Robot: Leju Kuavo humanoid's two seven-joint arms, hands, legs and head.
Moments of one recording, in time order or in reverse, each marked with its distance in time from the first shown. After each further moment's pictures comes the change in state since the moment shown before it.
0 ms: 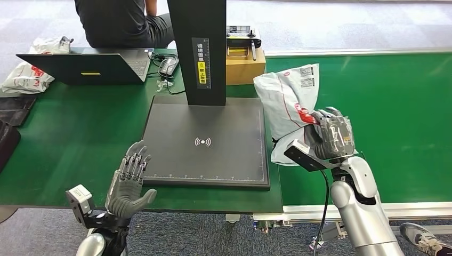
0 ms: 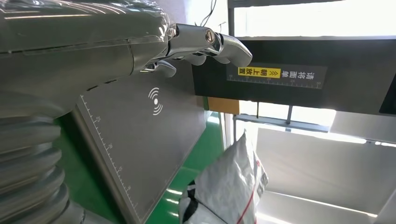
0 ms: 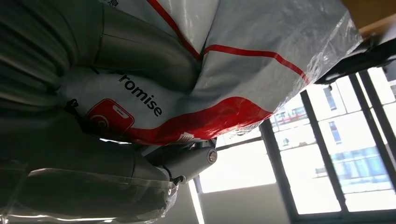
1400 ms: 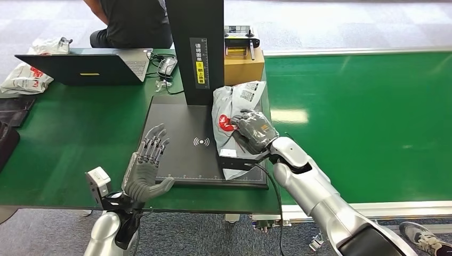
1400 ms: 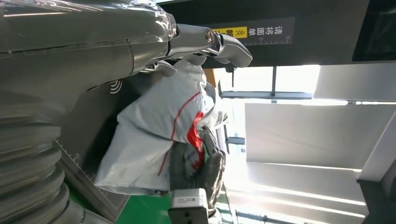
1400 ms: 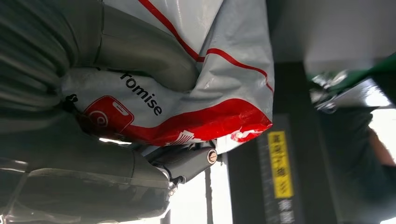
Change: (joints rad) left arm -0.142 -0.001 -0.112 0.069 -0.036 0.006 -0.021; right arm -0.374 0.180 0.508 0.509 -0.070 0.037 -0.085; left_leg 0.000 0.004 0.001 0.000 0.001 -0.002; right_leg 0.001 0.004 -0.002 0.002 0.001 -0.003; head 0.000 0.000
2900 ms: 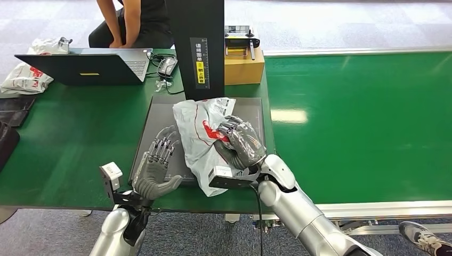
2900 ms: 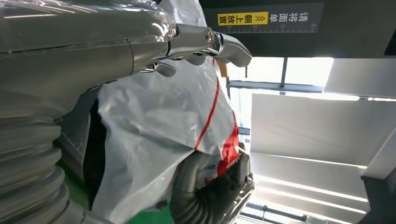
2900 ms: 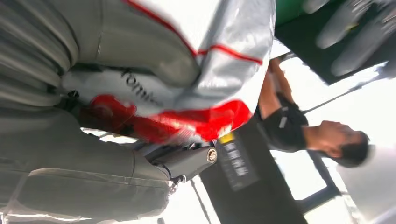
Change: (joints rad) left arm -0.053 0.008 -0.051 0.126 0.051 0.019 -0.017; right arm 0.154 0.058 -0.020 -0.147 -0.202 -0.189 -0.135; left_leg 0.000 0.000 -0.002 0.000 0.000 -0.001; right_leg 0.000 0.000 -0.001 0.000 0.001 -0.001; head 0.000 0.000
